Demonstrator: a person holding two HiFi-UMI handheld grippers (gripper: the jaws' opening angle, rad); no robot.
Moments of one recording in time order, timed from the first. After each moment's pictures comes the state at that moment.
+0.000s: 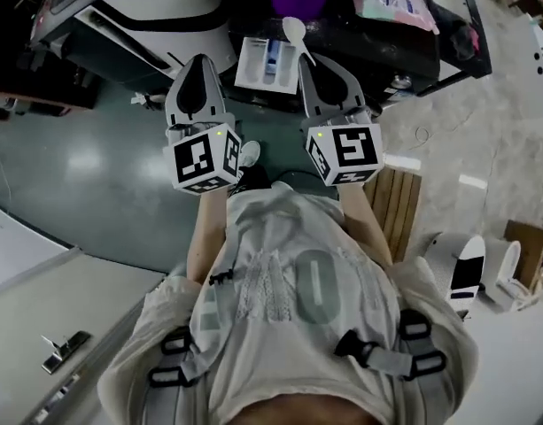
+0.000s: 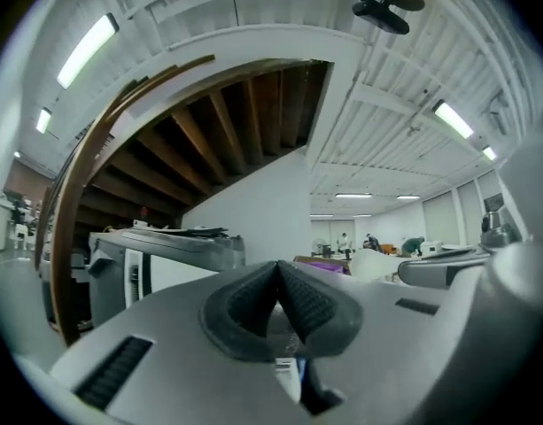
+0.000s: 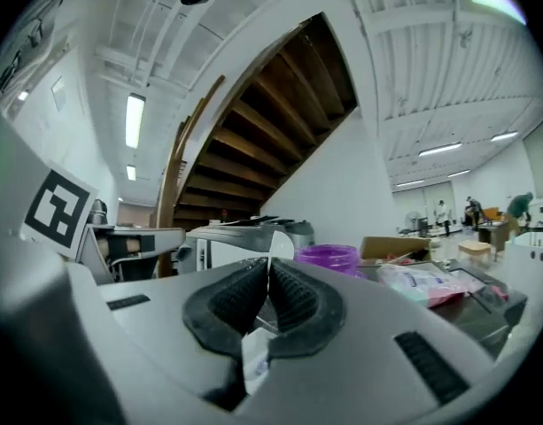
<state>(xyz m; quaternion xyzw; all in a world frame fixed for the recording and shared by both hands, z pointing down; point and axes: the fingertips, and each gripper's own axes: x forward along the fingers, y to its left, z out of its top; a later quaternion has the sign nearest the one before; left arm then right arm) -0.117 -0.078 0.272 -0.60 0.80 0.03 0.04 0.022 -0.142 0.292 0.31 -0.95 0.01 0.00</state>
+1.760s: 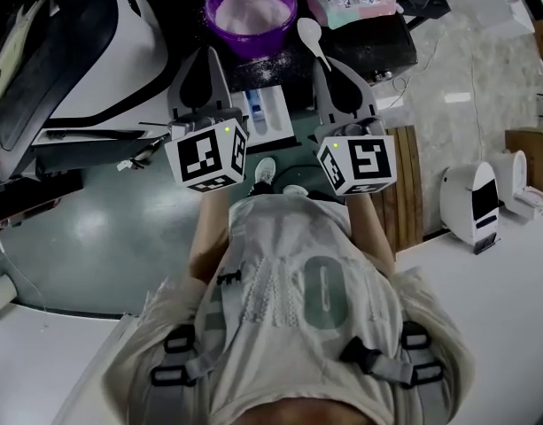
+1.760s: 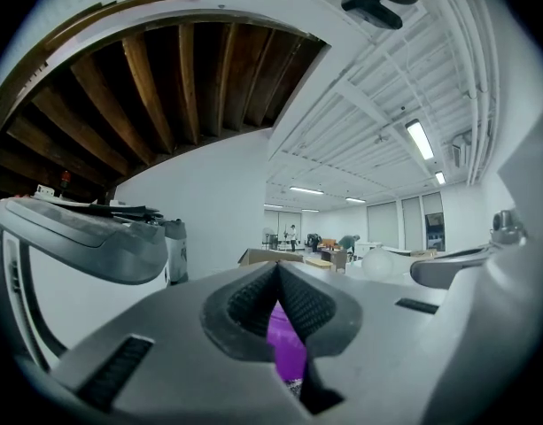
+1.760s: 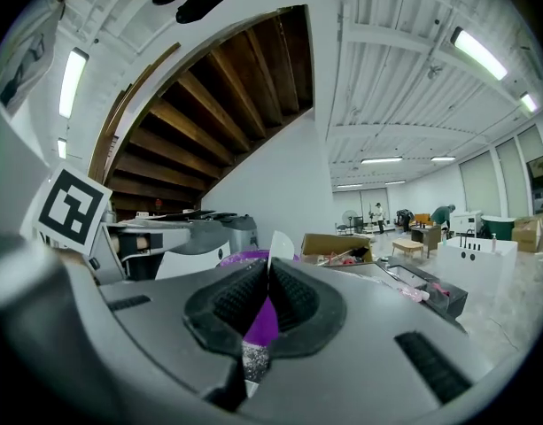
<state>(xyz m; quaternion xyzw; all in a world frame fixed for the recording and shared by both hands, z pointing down) -0.131 -0.276 0.262 -0.74 0.67 0.01 0.00 0.030 -0.266 0.281 0.49 -0.87 0.04 0.02</state>
